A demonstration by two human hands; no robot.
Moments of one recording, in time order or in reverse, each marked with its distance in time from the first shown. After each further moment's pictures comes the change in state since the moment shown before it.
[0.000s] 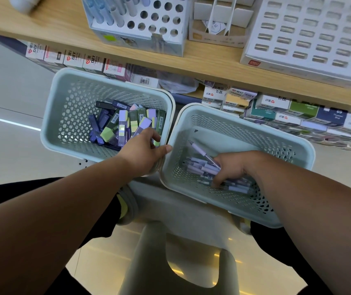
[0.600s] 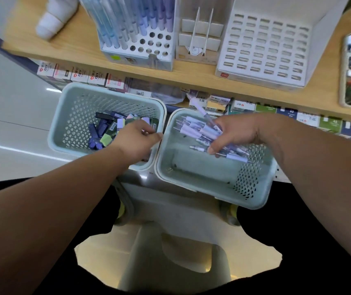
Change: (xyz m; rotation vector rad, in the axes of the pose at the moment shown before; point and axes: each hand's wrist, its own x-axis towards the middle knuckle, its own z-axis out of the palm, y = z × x) left_hand -0.041 0.027 -0.026 -0.189 0.116 0.063; right_hand -0.129 -0.045 -0.053 0.205 0.225 -0.210
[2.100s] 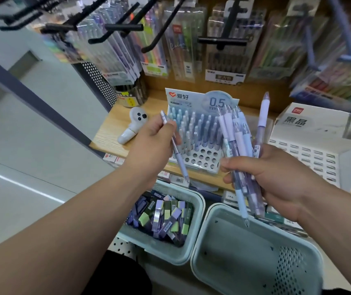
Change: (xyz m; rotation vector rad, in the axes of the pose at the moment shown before) left_hand -0.006 0.143 -0.157 -0.608 0.255 0.385; right_hand -0.072 -0.194 -0.048 0.834 0.590 -0.173
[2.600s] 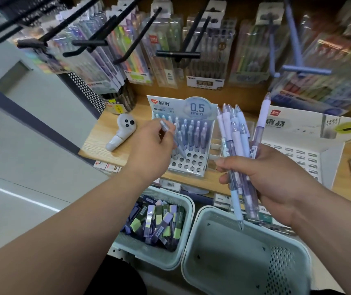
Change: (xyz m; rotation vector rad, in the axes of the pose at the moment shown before) left_hand 0.016 -0.008 0.026 0.421 0.055 0.210; right_hand -0.011 -0.002 -0.020 -0.013 0.083 -0.041
